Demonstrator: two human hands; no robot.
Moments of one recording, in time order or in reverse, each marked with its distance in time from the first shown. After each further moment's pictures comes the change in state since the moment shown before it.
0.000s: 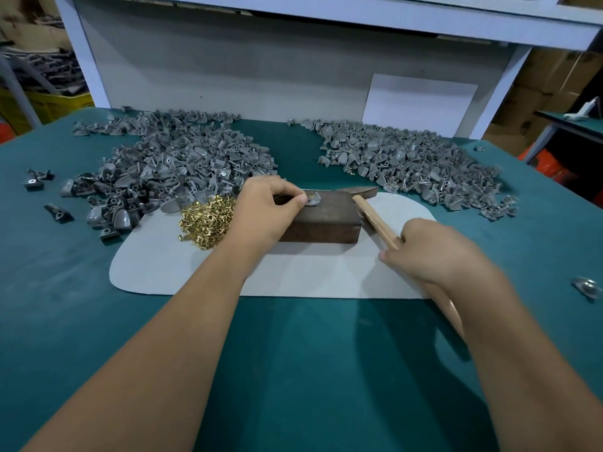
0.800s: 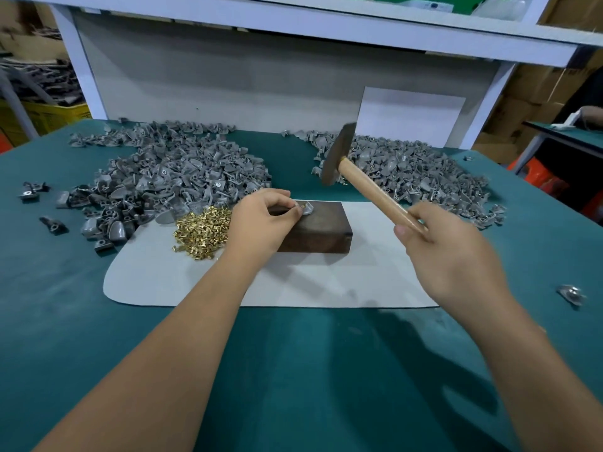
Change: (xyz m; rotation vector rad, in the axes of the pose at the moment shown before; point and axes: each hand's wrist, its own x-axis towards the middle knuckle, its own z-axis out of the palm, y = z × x) left_hand 0.000 -0.001 0.006 0.006 0.019 -0.065; right_hand -0.047 0.007 -0.013 0.340 0.448 -0.119
